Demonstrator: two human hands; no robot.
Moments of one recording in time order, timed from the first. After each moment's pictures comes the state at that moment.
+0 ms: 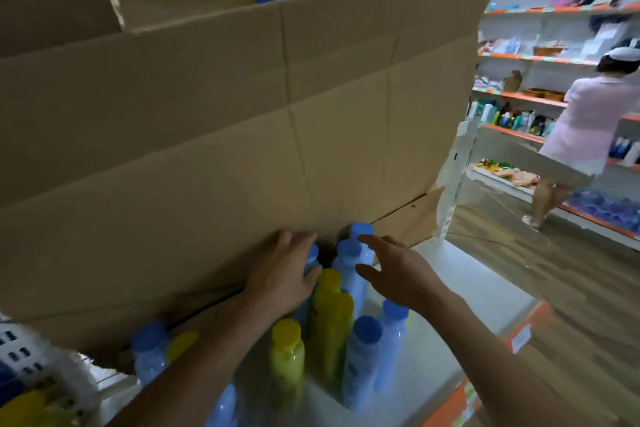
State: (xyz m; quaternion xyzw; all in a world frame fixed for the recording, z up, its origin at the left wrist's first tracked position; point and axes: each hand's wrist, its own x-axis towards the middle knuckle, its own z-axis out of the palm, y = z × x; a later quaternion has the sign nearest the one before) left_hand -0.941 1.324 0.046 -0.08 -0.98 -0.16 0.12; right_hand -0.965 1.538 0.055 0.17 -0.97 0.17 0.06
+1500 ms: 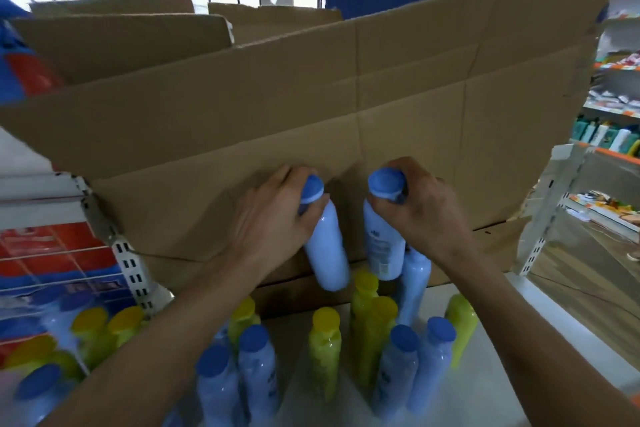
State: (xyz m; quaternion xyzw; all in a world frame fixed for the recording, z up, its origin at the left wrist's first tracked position) left_hand -0.867 1.290 0.147 0.02 -0.92 -0.14 0.37; right_hand -0.961 1.488 0.153 0.32 -0.84 0.35 0.25
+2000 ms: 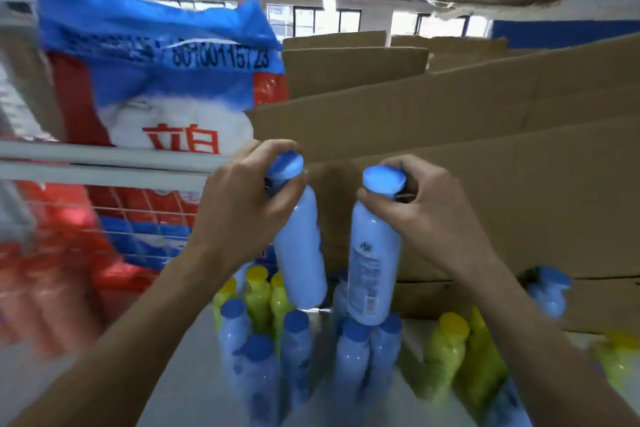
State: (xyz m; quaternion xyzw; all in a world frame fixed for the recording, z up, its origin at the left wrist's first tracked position) left_hand -0.675 1.171 0.189 0.13 -0.85 -0.15 0.48; right_hand -0.814 1.345 0.195 0.45 -0.74 0.48 0.10
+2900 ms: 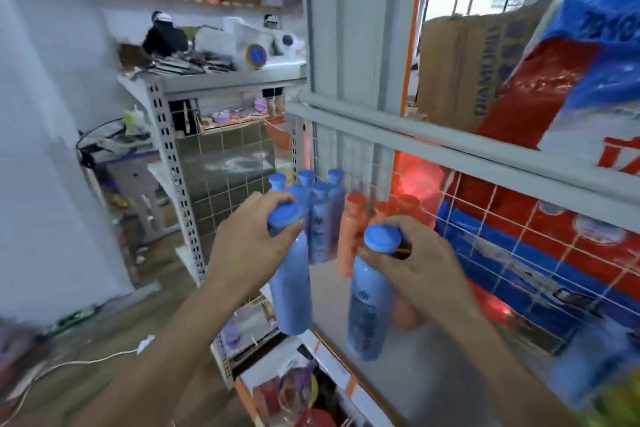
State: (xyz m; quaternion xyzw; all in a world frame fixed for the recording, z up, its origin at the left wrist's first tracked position) left_hand -0.261 0.936 0.098 0.53 -0.74 -0.07 0.42; right_hand -0.493 0.986 0.095 0.66 -0.58 0.44 -0.16
